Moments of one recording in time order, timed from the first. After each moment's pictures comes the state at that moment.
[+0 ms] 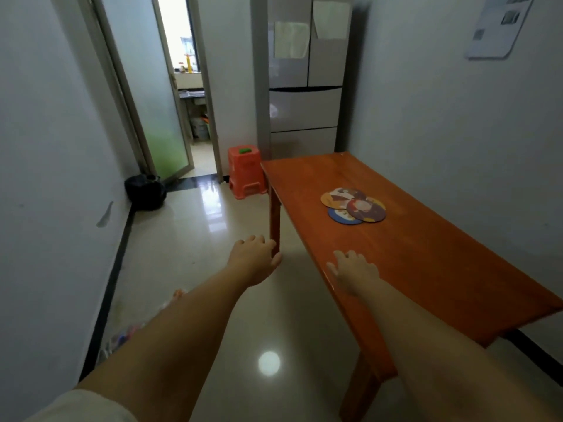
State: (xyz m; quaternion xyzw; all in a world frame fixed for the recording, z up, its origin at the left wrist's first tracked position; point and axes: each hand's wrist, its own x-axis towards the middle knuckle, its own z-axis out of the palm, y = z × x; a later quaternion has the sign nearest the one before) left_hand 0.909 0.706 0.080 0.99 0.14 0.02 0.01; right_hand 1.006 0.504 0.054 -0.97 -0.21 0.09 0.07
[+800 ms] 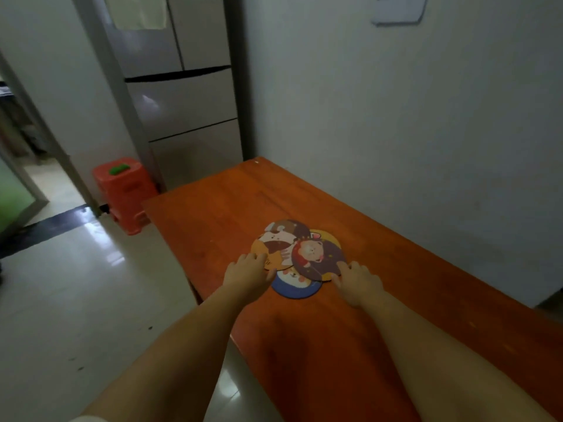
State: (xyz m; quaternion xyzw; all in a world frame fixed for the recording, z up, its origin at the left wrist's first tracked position) left_hand 1.361 0.747 0.023 0.99 -0.02 -0.09 0.08; right_hand 1.366 0.514 0.013 -0.98 0.01 0.16 0.08
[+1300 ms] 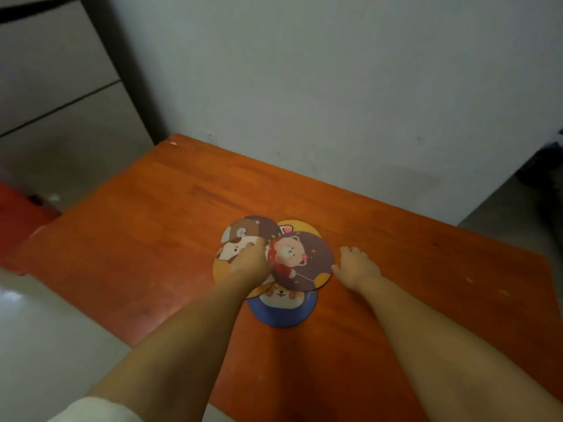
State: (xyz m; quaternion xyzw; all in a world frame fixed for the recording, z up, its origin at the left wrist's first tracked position) left_hand 1.539 0.720 -0.043 0.95 -0.14 -0.20 0.19; right_hand 1.460 0.514 -0.038 -0.93 0.25 0.22 0.17
